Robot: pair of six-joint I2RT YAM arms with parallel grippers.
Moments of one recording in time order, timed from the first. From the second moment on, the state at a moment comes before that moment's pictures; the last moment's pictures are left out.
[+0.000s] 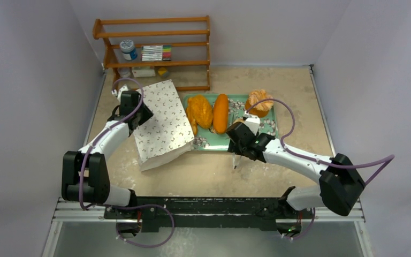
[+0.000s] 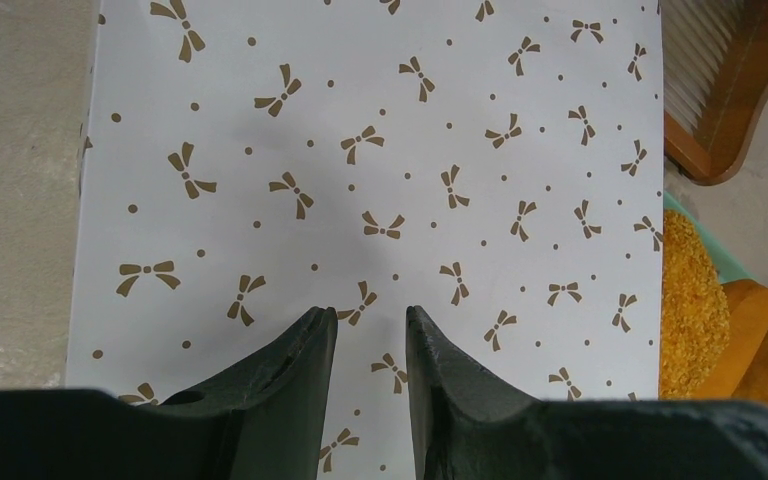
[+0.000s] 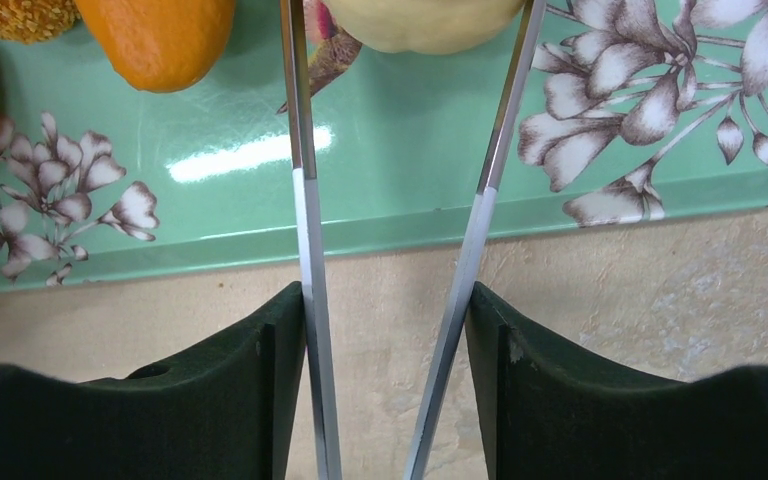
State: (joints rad) left arm -0.09 1.42 0.88 -0.18 -0.11 -0.72; right arm 0.80 1.33 0.81 -0.53 0.48 0.91
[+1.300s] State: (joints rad) left arm -0.07 1.44 0.88 -0.16 -0.08 -0.72; right arm 0.88 1.24 0.82 -0.67 0.49 0.98
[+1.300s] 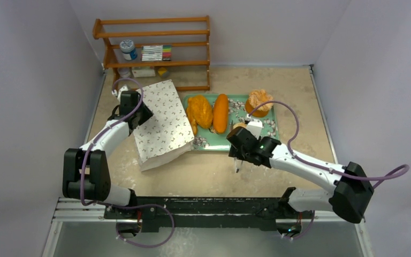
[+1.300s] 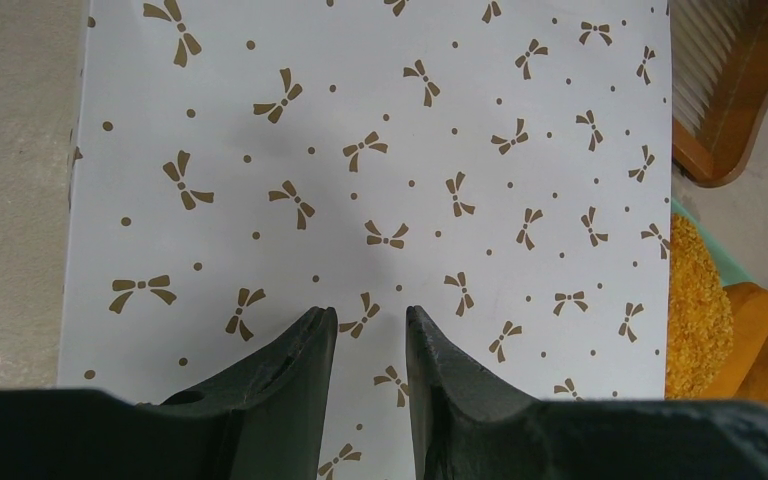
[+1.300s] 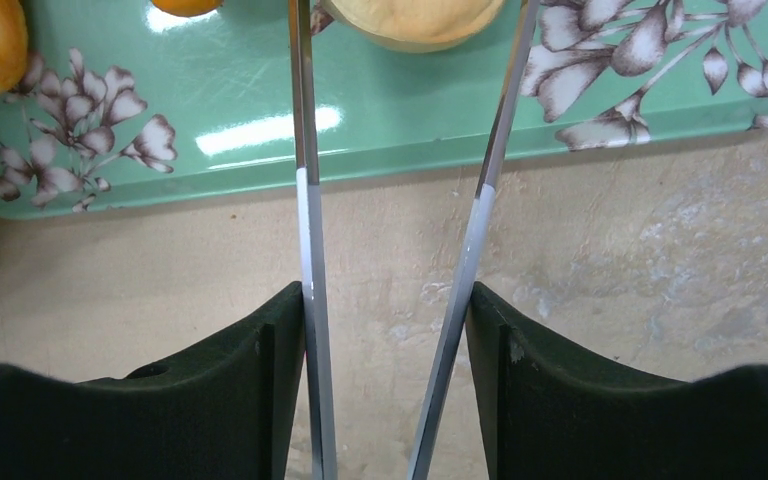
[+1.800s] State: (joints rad) left arm -0.07 1.44 0.88 -0.16 -0.08 -0.72; right arm 0.94 1.18 0.87 -0.76 0.54 1.02
